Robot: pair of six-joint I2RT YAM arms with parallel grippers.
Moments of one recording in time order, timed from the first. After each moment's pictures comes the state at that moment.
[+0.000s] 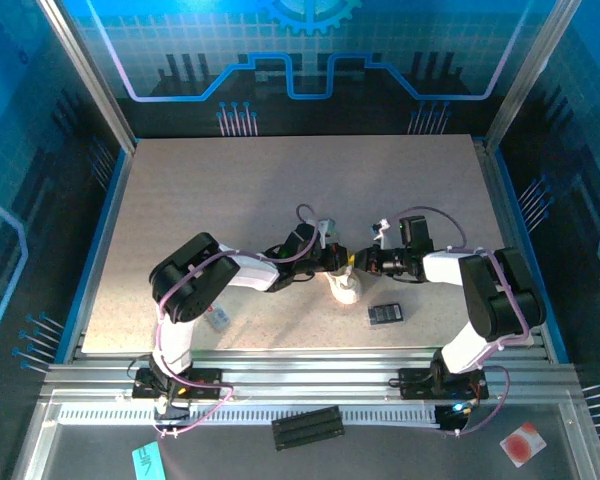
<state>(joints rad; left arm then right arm) -0.76 1.97 0.93 0.55 0.25 -0.86 0.19 1.62 0.61 0.12 -0.87 0.46</state>
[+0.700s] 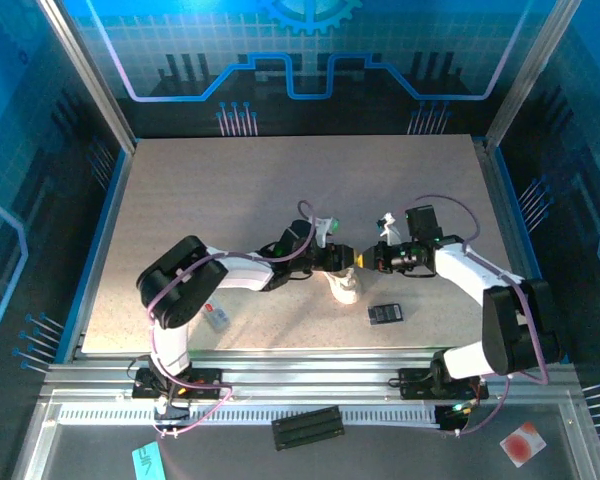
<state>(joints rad) -0.74 1.87 0.91 0.50 0.36 -0.76 0.18 1.41 0.75 -0.42 -0.74 0.26</state>
